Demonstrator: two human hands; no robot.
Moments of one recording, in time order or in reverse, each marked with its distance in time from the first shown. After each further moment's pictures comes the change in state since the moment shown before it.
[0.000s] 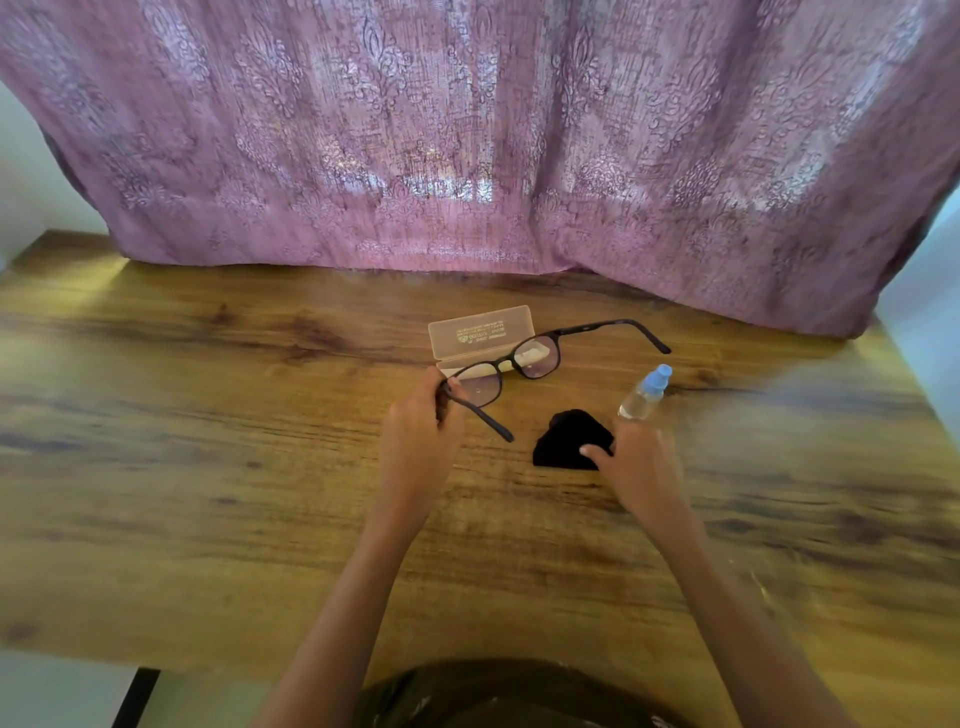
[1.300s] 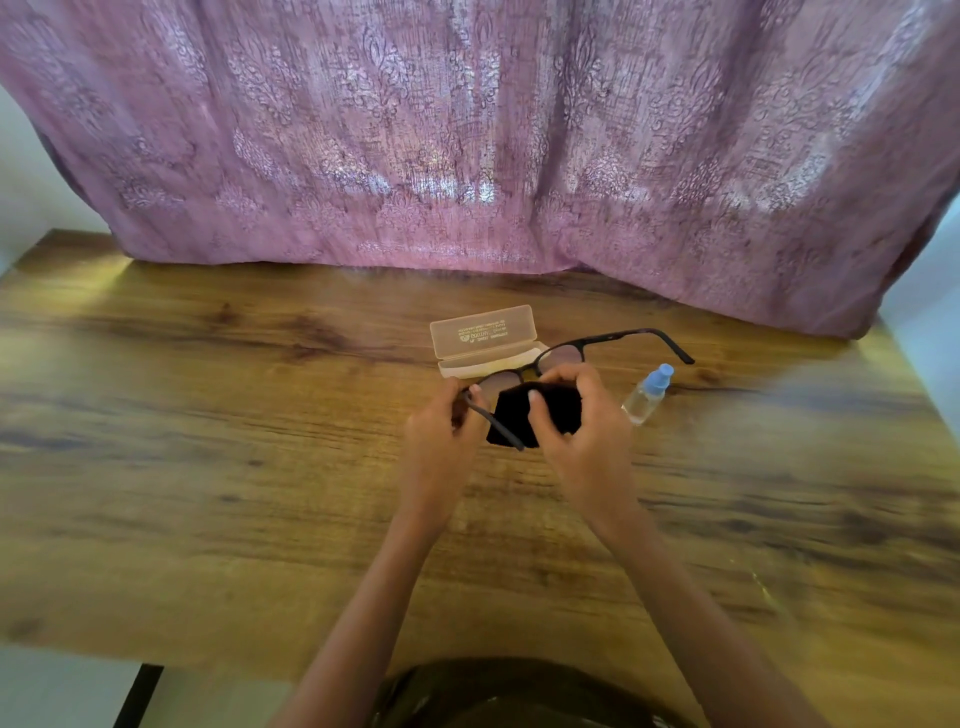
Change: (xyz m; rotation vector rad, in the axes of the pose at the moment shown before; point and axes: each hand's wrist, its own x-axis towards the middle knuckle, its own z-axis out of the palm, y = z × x) left_hand -0.009 0.002 0.018 -0.126 -0.028 -0.070; right_hand -0.037 -0.078 -0.022 0.659 0.381 -0.453
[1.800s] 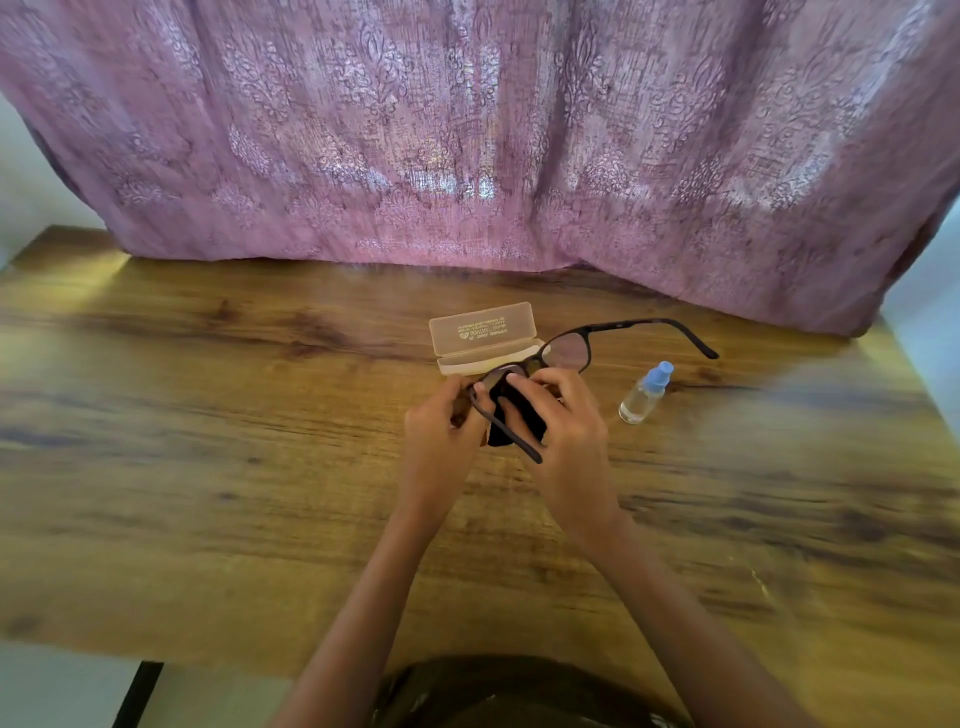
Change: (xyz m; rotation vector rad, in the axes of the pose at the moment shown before) left_hand 0.000 0.008 -0.003 -0.083 0.020 0.079; right_hand -0.006 0.000 0.015 -0.265 0.013 -0.269
